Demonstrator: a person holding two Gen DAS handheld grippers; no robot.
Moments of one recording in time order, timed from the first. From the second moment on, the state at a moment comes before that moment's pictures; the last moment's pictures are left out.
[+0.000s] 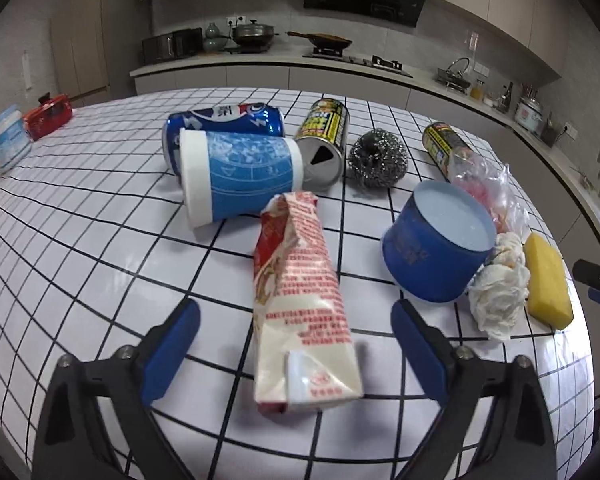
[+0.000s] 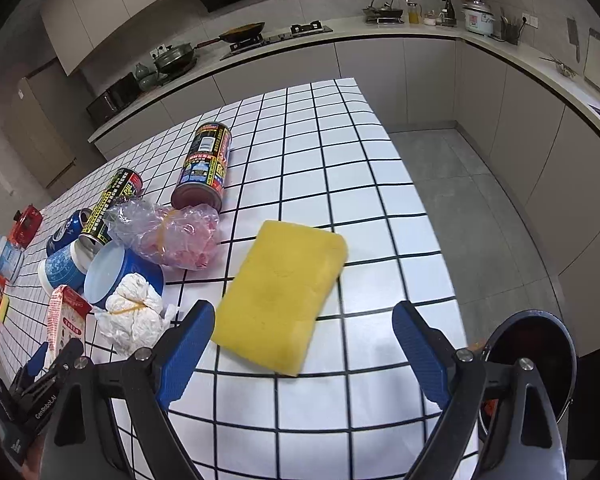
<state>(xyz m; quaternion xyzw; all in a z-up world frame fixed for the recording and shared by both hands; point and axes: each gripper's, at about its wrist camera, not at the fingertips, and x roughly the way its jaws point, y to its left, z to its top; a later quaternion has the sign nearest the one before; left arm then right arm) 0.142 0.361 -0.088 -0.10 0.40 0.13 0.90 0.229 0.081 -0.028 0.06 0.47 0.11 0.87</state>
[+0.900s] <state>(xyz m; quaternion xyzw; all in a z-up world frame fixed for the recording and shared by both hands) 0.157 0.381 -0.088 -0.11 0.41 0.06 0.90 0.271 0.122 -0.068 0.00 0.50 0.05 0.86</state>
